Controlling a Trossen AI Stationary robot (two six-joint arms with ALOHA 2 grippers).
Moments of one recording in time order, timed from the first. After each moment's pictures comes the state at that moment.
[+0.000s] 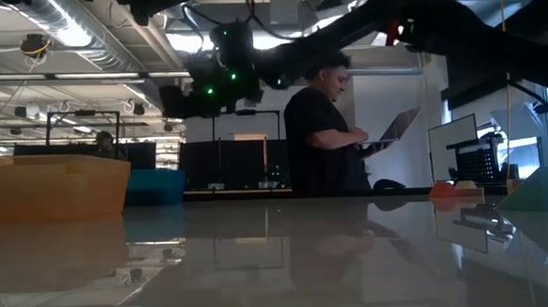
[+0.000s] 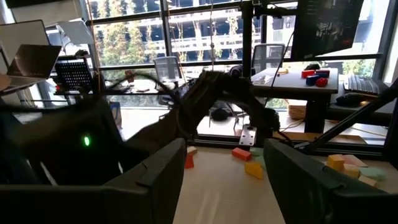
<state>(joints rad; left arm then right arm) -0.08 0.83 0.58 0.30 -0.36 0.08 -0.31 2.55 2.21 0.22 0.23 -0.16</state>
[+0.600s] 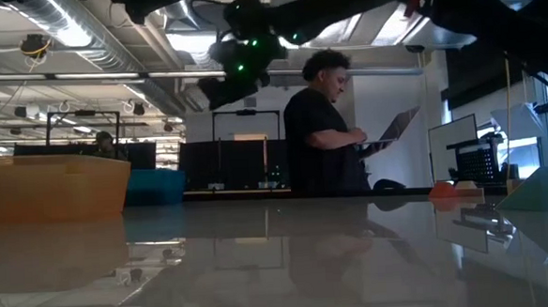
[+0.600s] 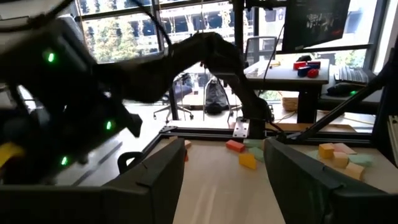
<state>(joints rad) -0.11 0.80 0.58 0.24 -0.36 0.09 -0.36 2.35 2.21 -0.25 0.45 -0.25</state>
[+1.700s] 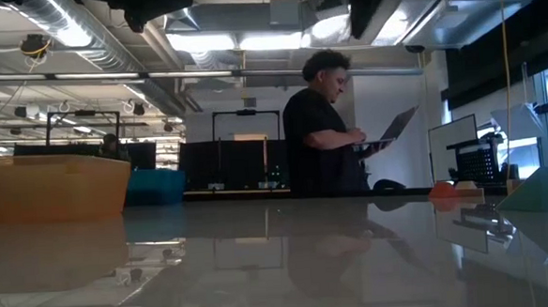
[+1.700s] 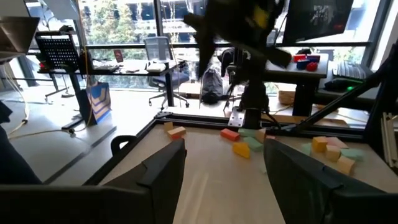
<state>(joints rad) -0.10 0.81 0.58 0.19 -0.36 0.01 0.00 1.78 2.01 -1.57 0.37 0.29</state>
